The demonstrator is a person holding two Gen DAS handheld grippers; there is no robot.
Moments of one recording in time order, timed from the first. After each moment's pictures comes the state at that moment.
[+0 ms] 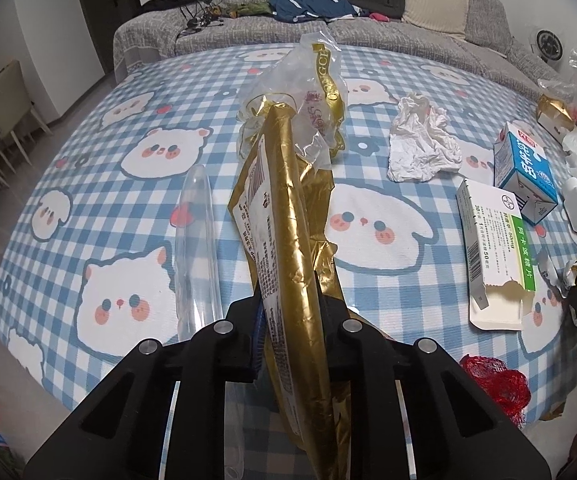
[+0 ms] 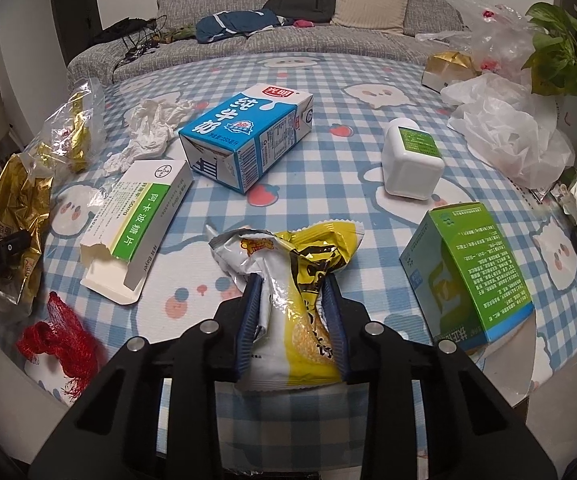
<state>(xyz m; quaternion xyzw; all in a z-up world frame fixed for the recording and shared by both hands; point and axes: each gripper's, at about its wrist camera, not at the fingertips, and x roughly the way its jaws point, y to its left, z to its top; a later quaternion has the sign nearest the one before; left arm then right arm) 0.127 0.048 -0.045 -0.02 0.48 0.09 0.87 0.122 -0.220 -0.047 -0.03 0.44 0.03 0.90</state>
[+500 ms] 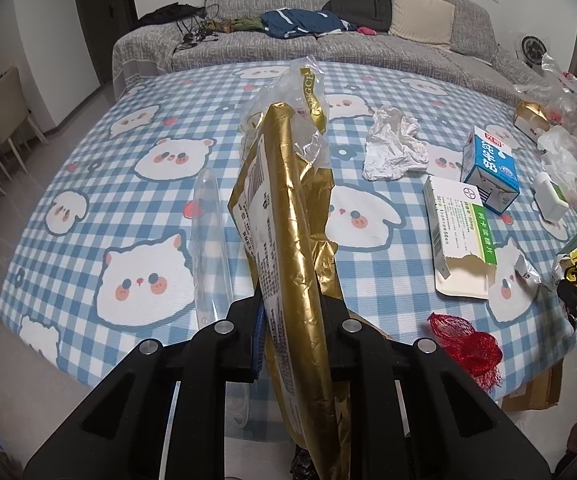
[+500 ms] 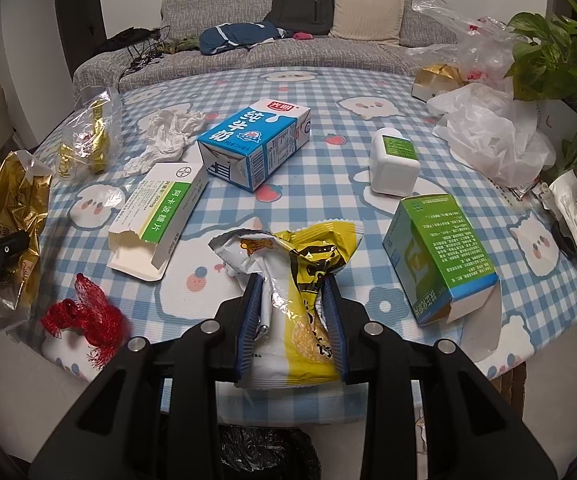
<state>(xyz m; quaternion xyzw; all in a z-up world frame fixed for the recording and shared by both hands) 0.086 0.039 -0.019 -0.02 0.46 0.07 0.89 0.087 -0.222 -0.027 -0.03 0.42 0.03 0.91</state>
